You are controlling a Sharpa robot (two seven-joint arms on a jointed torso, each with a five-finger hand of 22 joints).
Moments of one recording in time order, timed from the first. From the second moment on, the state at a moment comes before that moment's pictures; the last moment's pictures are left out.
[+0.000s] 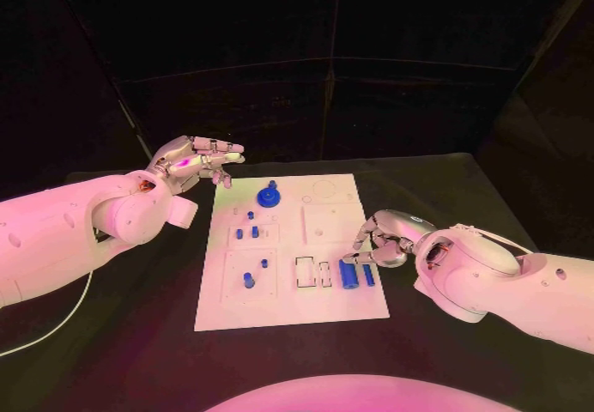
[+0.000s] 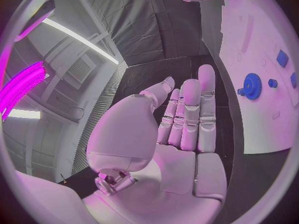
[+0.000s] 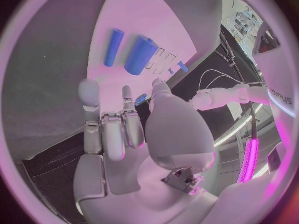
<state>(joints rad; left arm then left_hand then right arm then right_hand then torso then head) 1.26 -0.84 -0.09 1.35 -0.10 -0.08 0.32 1.30 -0.05 0.41 -0.10 0.05 0.98 0.19 0.13 0.07 1.02 0.12 0.31 0.08 1.22 0.03 1.02 0.54 0.17 1.20 0.12 0.64 0.64 1.03 -1.02 -0.05 1.85 -1.46 -0.38 -0.45 1.21 -0.09 -0.14 0.28 0.30 0.97 0.11 0.32 0.14 1.46 0.03 1.46 1.31 1.47 -0.04 1.53 1.31 0.17 1.22 0.06 1.16 0.61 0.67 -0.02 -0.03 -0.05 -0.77</state>
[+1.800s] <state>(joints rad) 1.26 -0.85 -0.09 1.35 -0.10 -0.08 0.32 1.30 -0.05 0.40 -0.10 0.05 0.98 0.19 0.13 0.07 1.02 0.12 0.31 0.08 1.22 0.03 1.02 0.54 0.17 1.20 0.12 0.64 0.64 0.97 -0.97 -0.05 1.84 -1.51 -0.38 -0.45 1.30 0.00 -0.14 0.27 0.49 0.98 0.09 0.38 0.17 1.46 0.02 1.46 1.31 1.47 -0.05 1.53 1.31 0.16 1.22 0.05 1.18 0.65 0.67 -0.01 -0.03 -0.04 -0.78</state>
